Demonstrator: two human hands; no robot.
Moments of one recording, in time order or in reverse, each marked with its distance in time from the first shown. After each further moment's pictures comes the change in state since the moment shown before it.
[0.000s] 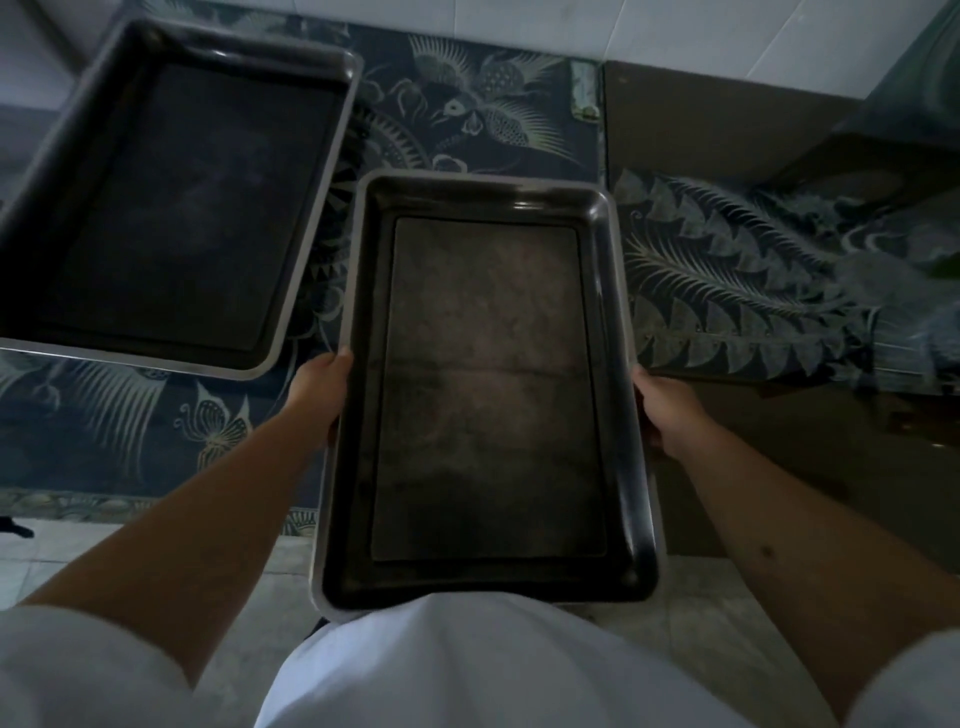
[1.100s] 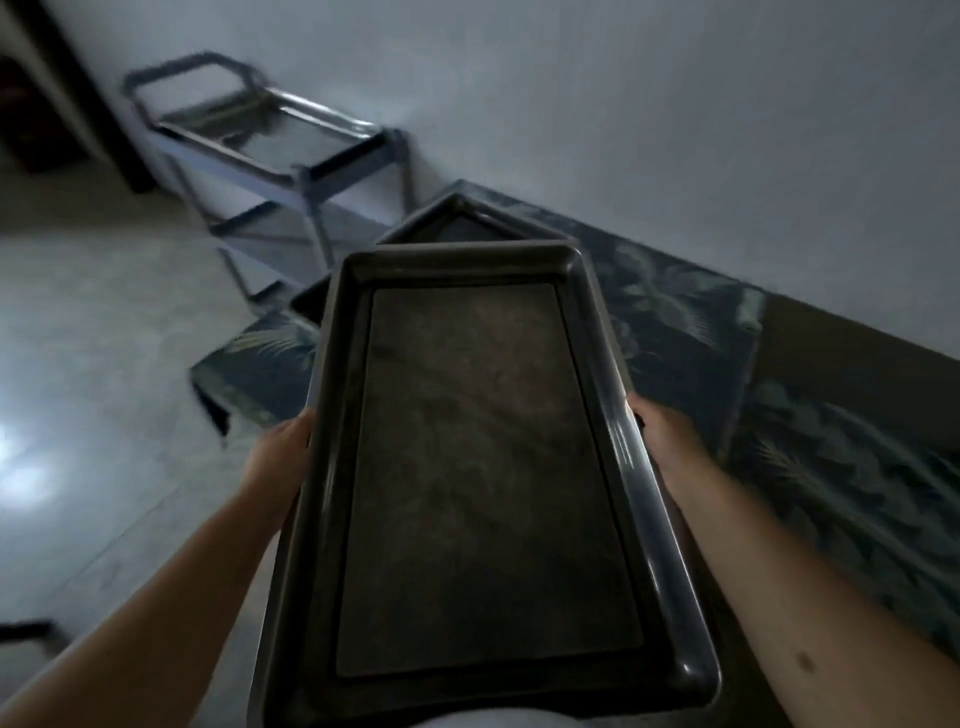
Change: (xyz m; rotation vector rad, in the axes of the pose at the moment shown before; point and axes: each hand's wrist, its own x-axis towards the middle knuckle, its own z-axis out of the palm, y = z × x) left_hand -0.192 -0.074 -0.118 -0.405 0.593 0.033; right_hand -0.112 -0.129 0.073 -0.064 -0.394 -0.590
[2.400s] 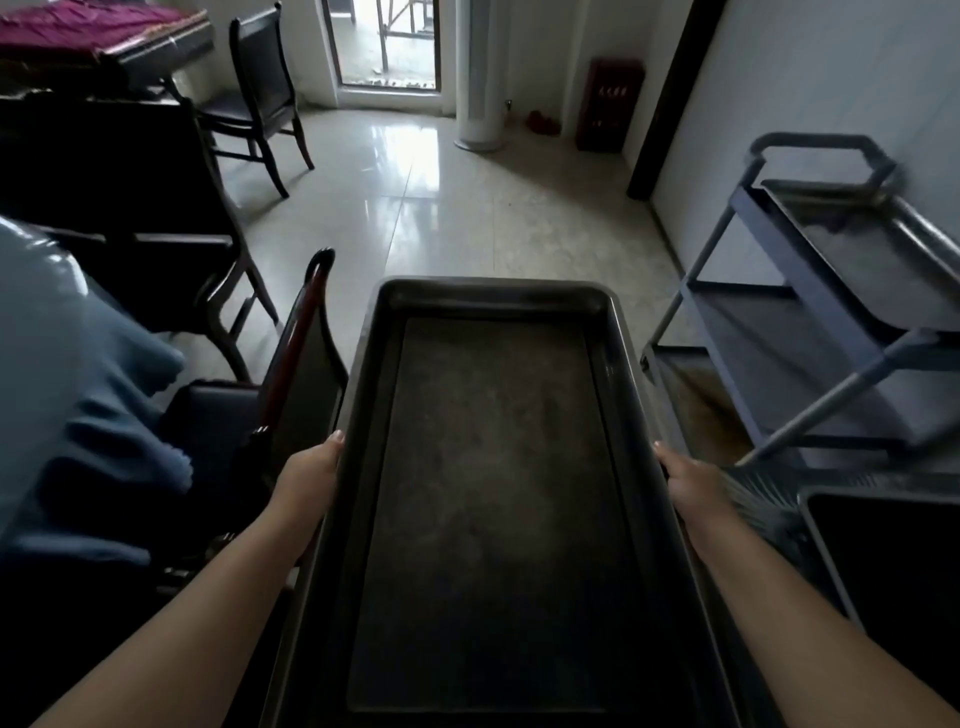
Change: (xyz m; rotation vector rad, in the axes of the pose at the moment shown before) left_hand 0.059 -0.196 -0.427 -0.372 0.747 -0.396; right_hand -0.087 -0.125 0.640 -0.423 -0.831 -0.296
